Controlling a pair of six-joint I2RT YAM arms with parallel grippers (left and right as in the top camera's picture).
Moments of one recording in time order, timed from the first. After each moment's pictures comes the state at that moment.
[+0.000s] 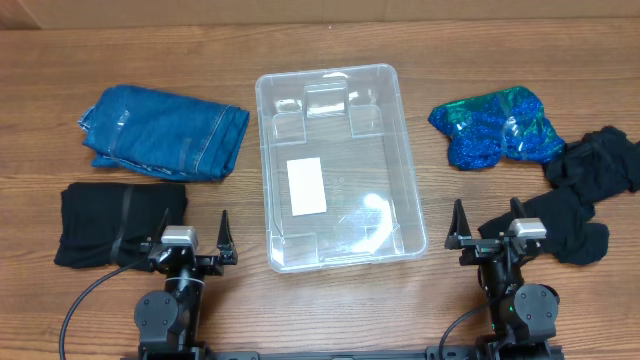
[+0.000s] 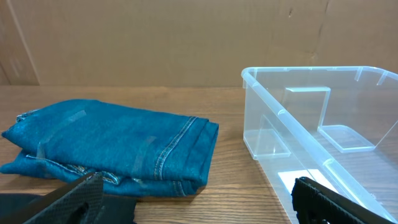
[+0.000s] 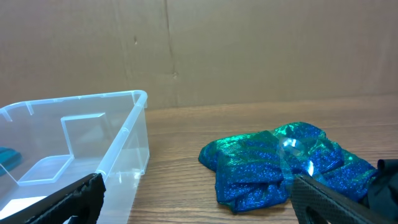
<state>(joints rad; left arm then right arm) 0.01 0.02 0.01 -0.07 0.06 -0.04 0.10 0.01 0.02 -0.03 0.05 0.09</state>
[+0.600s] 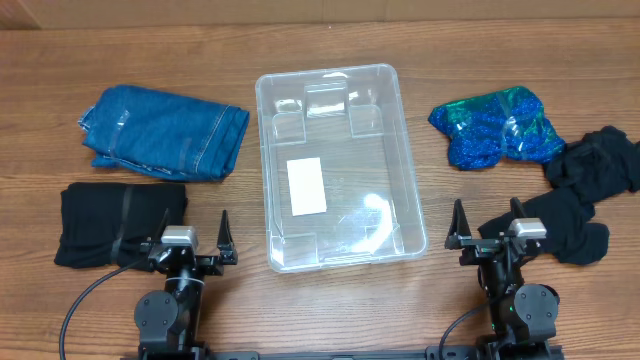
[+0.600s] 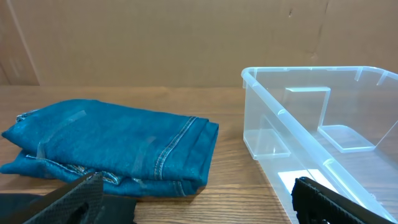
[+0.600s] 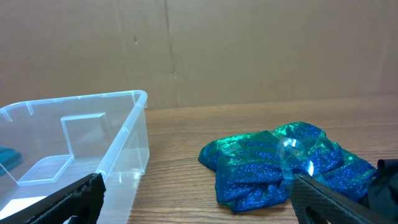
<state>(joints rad) 0.01 0.02 0.01 -0.07 0.06 -0.04 0.10 0.01 0.02 -0.03 0.05 0.10</state>
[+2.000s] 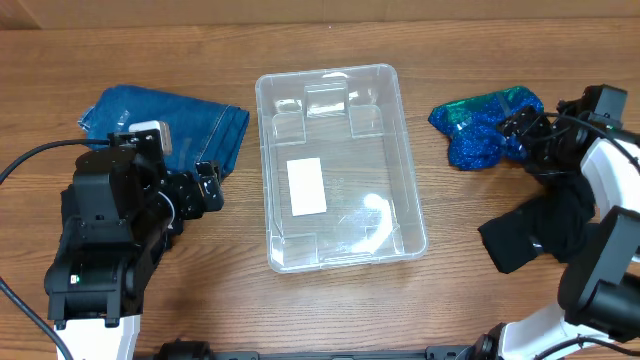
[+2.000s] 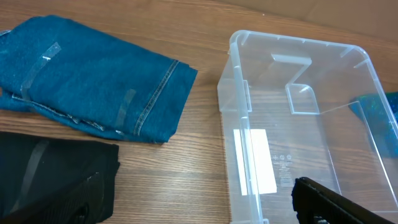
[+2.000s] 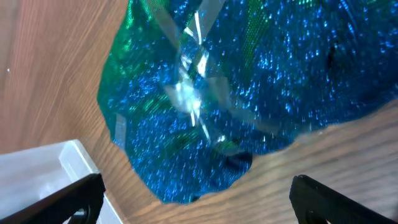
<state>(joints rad) 0.01 0.95 1.11 -0.87 0.13 -0.20 -0.38 1.81 1.24 -0.60 -0.42 0.46</state>
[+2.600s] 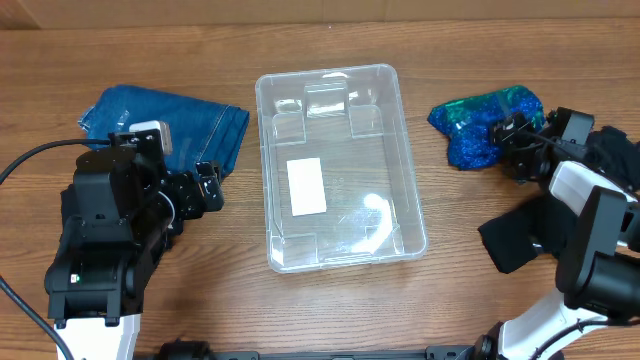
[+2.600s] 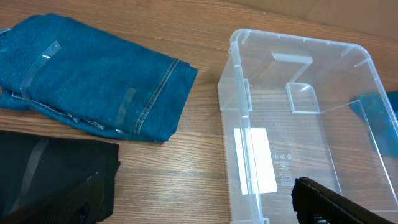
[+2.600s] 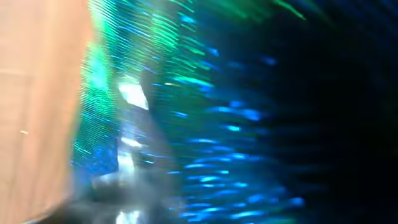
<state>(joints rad) 0.01 0.95 1.11 -0.87 0.13 -0.20 -0.34 1.90 1.00 -0.04 -0.37 0.70</state>
